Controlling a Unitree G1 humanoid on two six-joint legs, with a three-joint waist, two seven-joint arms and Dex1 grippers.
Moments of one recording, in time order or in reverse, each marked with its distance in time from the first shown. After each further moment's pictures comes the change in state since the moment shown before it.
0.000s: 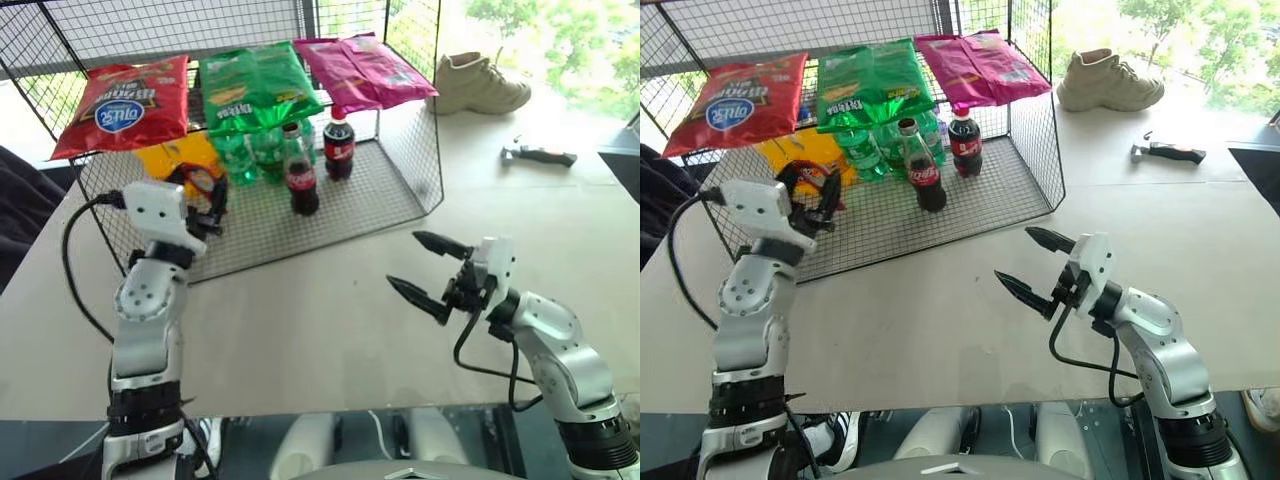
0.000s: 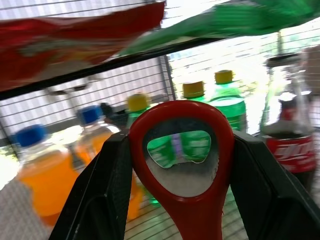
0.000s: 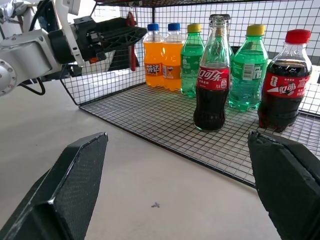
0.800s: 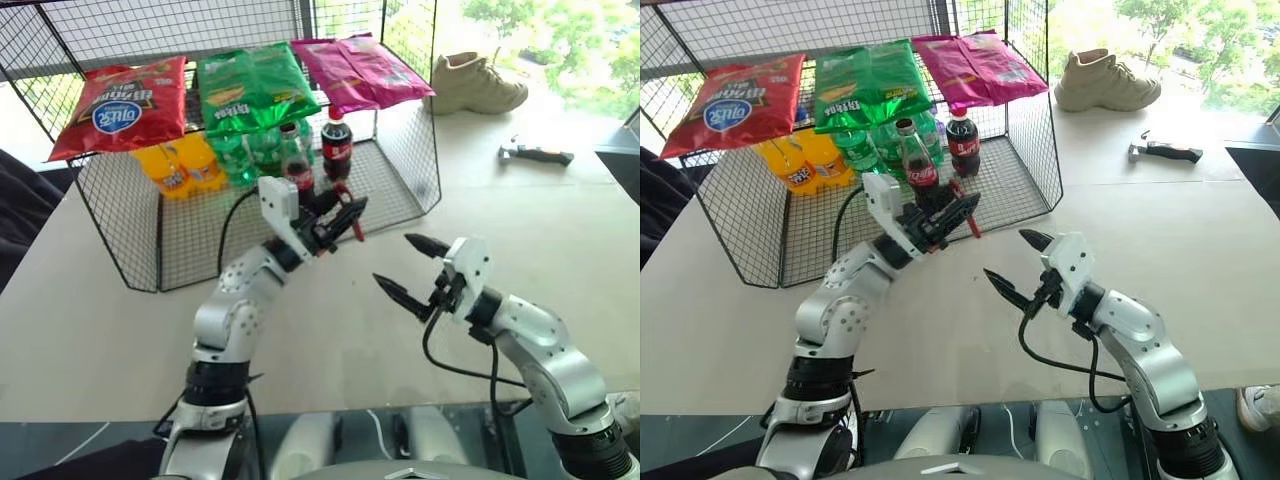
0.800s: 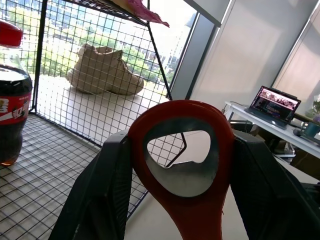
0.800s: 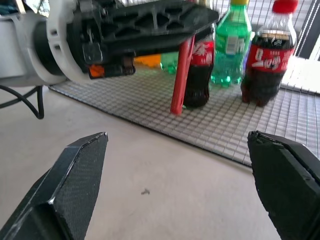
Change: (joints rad) left arm -0.115 -0.213 -0.221 -0.032 -0.332 0.359 -0.211; right arm -0.005 0.009 0.097 -0.148 -0.103 0.238 -0.210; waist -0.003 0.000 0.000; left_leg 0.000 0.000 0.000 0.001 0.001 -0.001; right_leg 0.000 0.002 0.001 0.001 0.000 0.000
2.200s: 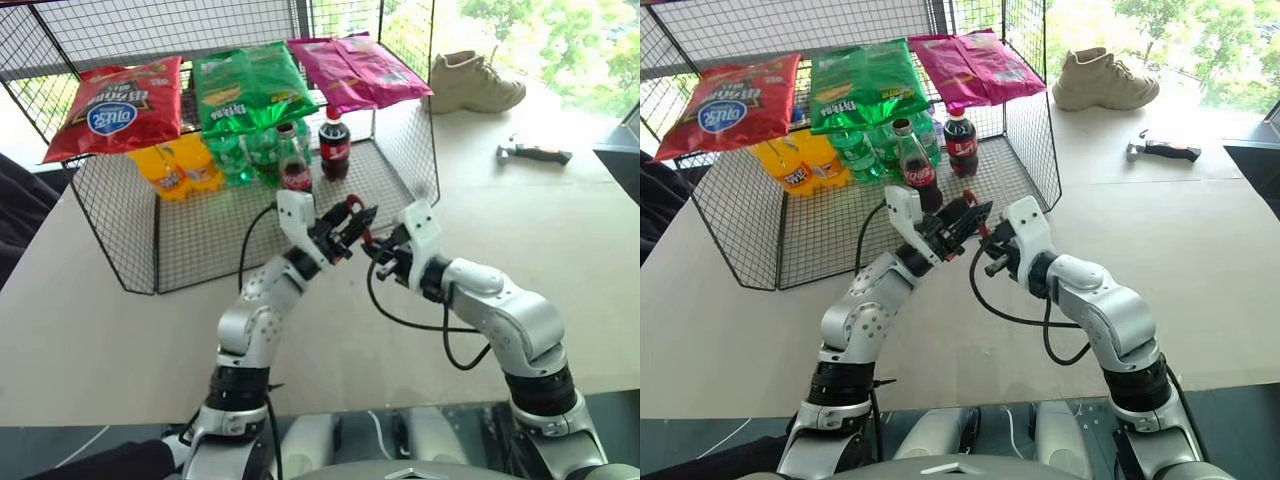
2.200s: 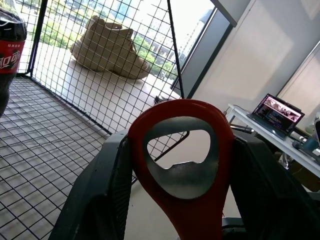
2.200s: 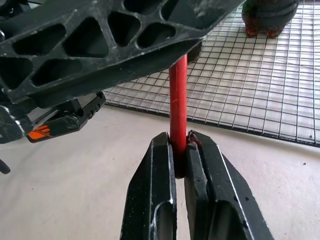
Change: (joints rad) left arm 0.050 -0.091 -0.009 0.033 0.012 0.017 0.053; right arm -0.307 0.190 0.040 0.089 0.049 0.556 -0.242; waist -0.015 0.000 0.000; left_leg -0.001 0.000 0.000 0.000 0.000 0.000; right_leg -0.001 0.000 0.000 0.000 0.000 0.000
